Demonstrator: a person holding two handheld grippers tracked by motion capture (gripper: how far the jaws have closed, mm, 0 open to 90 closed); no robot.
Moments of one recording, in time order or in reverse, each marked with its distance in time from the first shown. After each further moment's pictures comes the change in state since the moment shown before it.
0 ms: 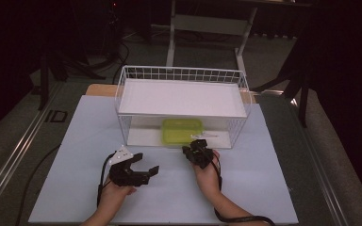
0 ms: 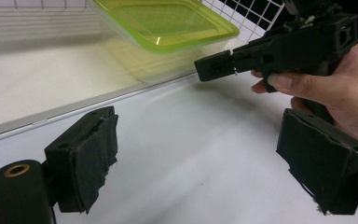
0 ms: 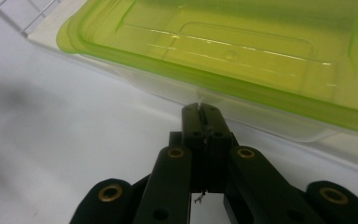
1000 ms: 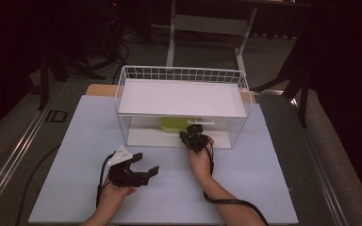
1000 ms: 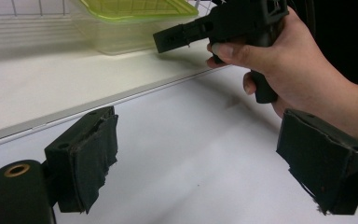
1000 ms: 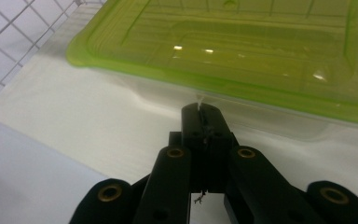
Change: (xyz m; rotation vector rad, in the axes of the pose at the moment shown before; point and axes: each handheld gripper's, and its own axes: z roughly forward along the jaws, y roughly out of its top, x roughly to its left) left arm -0.003 0.001 -0.003 -0.013 -0.007 0.012; right arm -0.012 0.038 0.035 -0.053 -0.042 0.066
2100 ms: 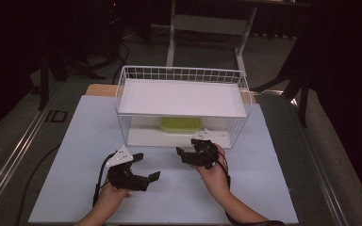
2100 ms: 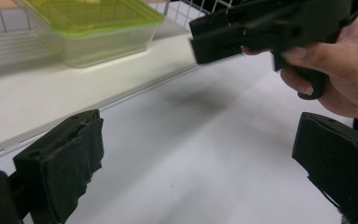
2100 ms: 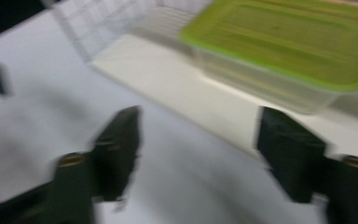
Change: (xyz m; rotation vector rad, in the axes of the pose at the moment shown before) left arm -0.009 0.011 -0.012 0.001 -0.100 0.073; right arm 0.022 -0.021 -0.087 -0.055 0.126 -0.217
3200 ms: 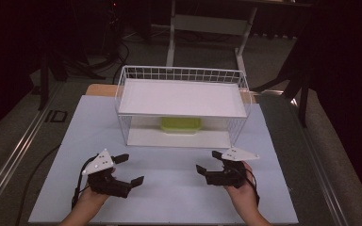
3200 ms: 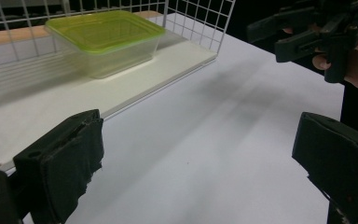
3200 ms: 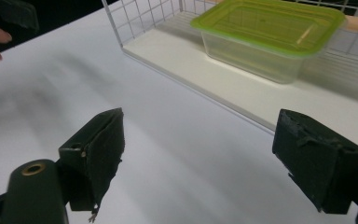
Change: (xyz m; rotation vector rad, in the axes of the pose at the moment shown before) left arm 0.009 -0.006 -0.048 -0.022 0.003 0.097; right arm -0.023 -0.045 -0.072 -0.087 0.087 -0.060
